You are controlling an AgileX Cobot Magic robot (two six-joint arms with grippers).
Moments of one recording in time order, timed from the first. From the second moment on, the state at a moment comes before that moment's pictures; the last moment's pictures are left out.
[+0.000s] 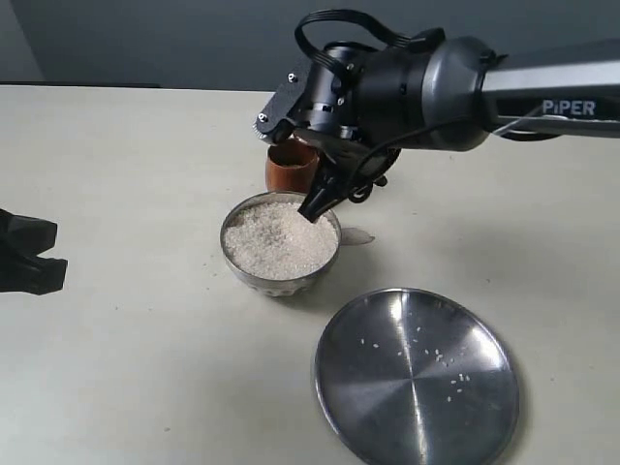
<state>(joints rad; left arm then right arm) -0.12 0.87 -0.48 -0.26 0.44 0.25 0.78 1.97 -1.40 -0.78 0.87 0.38</state>
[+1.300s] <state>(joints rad) -0.12 0.87 -0.48 -0.27 0.42 0.25 0.84 1.98 -1.40 -0.92 1.03 0.21</state>
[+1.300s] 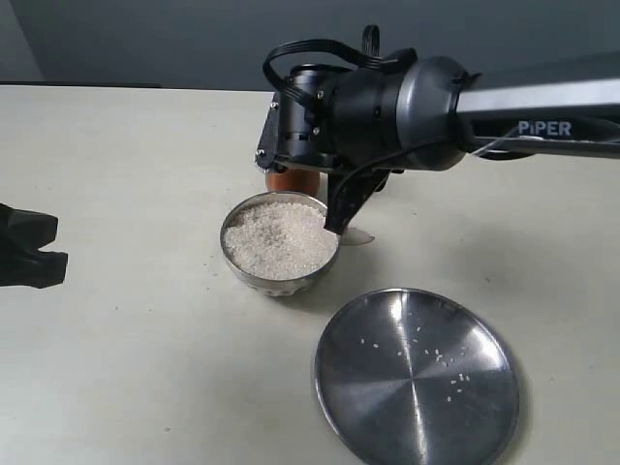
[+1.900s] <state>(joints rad) -0.12 0.87 -0.48 -0.27 0.41 0.25 0.86 1.98 -1.40 -1.01 1.04 0.14</state>
